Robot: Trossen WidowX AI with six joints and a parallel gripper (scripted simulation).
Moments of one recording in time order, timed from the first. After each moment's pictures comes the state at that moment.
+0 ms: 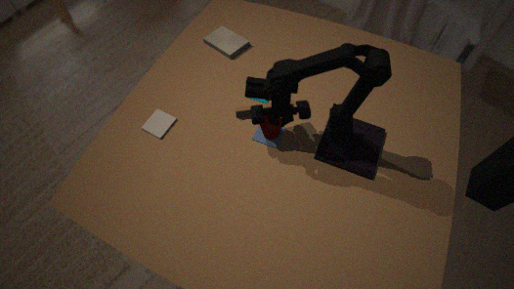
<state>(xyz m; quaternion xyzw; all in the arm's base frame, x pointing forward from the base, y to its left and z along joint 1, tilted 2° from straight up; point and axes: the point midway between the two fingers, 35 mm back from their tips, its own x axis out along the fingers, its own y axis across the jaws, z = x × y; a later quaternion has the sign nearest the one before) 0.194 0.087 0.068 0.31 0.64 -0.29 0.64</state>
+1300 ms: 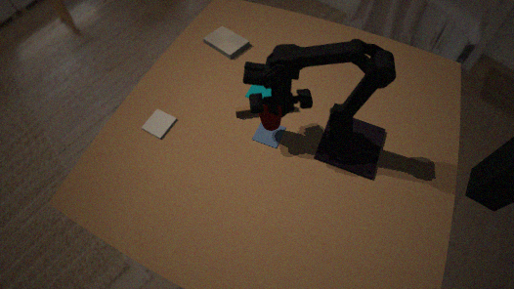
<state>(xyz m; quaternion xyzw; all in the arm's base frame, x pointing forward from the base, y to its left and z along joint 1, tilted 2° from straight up) 0.195 0.084 0.123 0.32 0.64 -0.29 0.64</state>
